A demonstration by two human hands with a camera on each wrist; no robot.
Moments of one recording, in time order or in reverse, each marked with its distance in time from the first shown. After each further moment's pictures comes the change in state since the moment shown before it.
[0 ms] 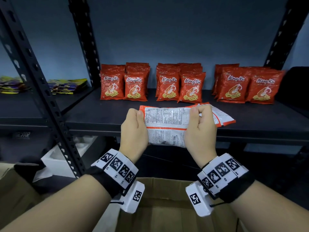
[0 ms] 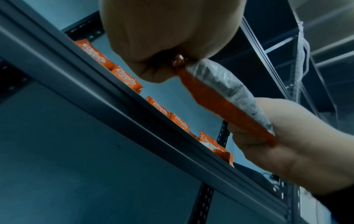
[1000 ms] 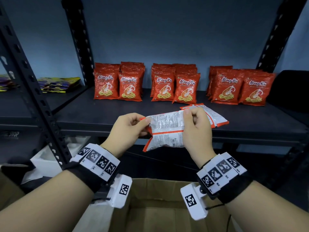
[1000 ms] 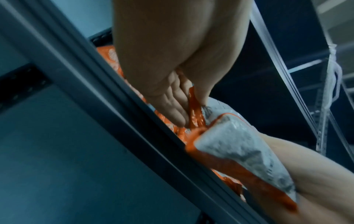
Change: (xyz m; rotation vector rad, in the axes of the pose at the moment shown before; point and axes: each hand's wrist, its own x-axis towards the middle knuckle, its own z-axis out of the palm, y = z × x) left_hand 0.019 -0.016 -0.005 -0.415 -0.406 -0.175; right_hand 0.009 0.012 -0.005 0.092 -0.072 0.097
